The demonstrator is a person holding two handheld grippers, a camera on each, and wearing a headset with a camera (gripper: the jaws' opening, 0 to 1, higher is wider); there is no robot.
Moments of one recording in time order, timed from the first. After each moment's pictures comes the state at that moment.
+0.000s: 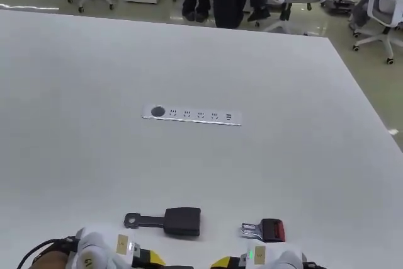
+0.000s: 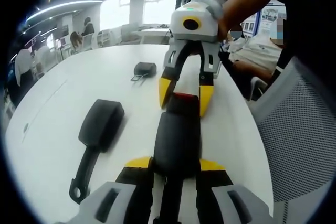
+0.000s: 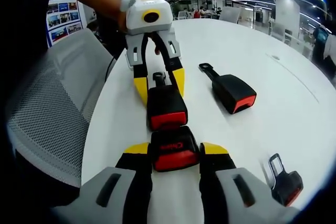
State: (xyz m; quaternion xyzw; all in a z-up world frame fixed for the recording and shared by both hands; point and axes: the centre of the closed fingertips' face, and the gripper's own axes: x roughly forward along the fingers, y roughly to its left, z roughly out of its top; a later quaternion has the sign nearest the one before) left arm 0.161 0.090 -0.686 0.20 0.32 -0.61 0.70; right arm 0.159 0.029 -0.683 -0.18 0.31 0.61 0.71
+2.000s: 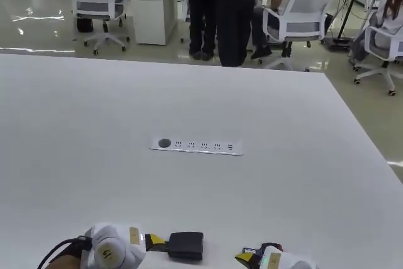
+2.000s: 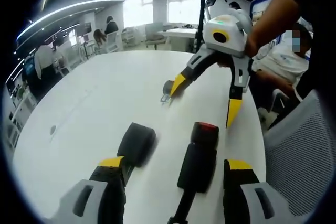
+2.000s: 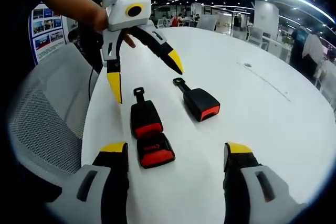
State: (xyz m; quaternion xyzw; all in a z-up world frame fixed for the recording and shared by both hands) left arm 0.195 0.087 -0.627 0.21 0.32 -0.52 0.77; right arm 0.186 -0.003 -0.650 -0.18 0.28 0.53 0.78
